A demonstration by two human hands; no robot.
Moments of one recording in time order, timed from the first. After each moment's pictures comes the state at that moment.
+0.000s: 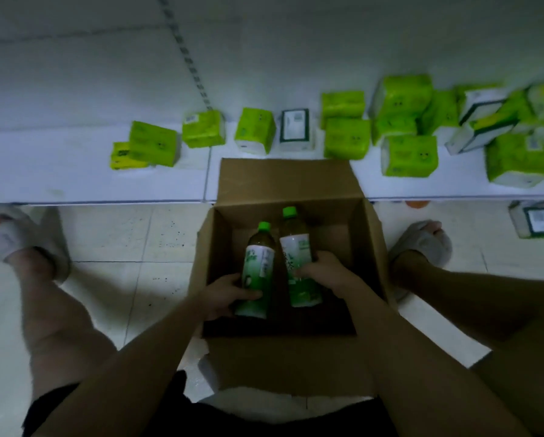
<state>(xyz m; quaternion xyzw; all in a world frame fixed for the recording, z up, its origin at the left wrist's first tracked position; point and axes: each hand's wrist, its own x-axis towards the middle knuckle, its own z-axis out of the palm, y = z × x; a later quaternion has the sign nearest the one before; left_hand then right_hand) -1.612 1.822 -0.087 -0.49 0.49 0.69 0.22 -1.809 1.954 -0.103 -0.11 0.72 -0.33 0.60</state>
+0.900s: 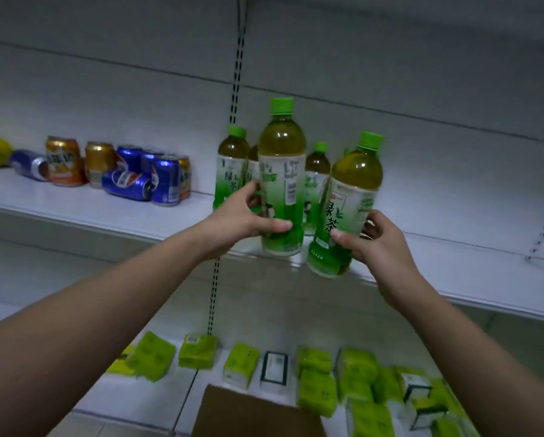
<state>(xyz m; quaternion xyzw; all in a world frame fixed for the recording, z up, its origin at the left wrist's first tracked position) -1.708 1.706 0.372 -0.11 0.72 0.61 -0.31 -1.871 1.876 0.366 -0.41 0.65 -0.63 0.12</state>
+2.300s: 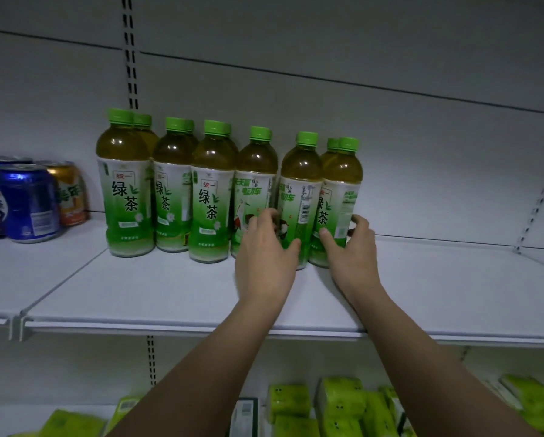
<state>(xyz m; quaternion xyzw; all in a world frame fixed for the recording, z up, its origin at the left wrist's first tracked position) -1.925 1.706 0.317 -0.30 0.78 0.25 -0.49 -2.036 1.778 0.315 -0.29 0.78 -0.55 -0.11</state>
